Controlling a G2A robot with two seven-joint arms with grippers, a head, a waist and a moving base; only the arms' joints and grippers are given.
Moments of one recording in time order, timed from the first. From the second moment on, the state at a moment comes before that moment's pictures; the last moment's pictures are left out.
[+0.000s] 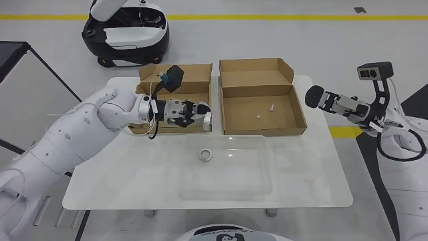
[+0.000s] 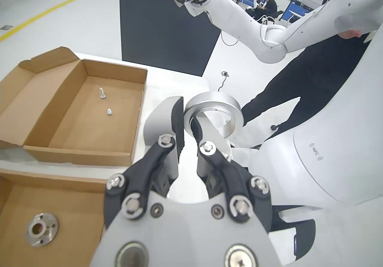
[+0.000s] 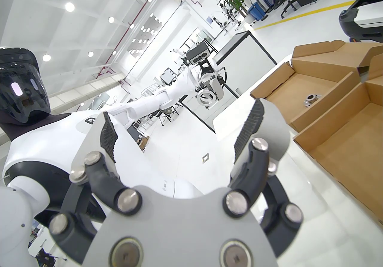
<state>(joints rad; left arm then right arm) 0.65 -0.76 -0.46 -1.49 0.09 -1.01 -0.35 -1.43 -0.97 1.72 -1.59 0.74 -0.48 1.34</state>
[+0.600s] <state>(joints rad) 0.67 -0.76 -0.46 -1.50 0.06 -1.01 -0.32 -1.43 -0.97 1.72 -1.59 0.74 -0.48 1.34</state>
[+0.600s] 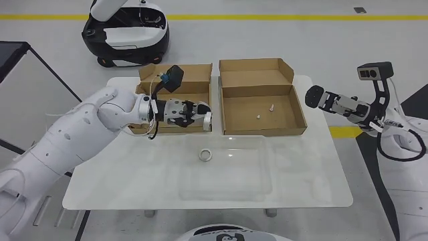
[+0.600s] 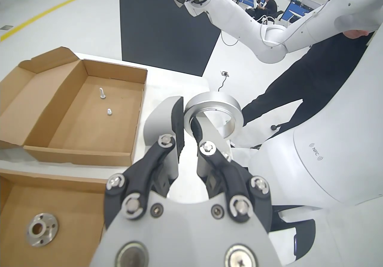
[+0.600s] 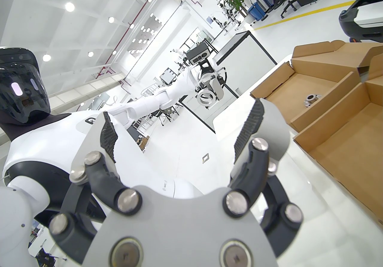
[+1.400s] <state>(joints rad) 1.08 -0.80 -0.95 -1.75 -0.55 -1.01 -0.47 -1.43 -0.97 1.72 -1.59 0.74 -0.48 1.34</state>
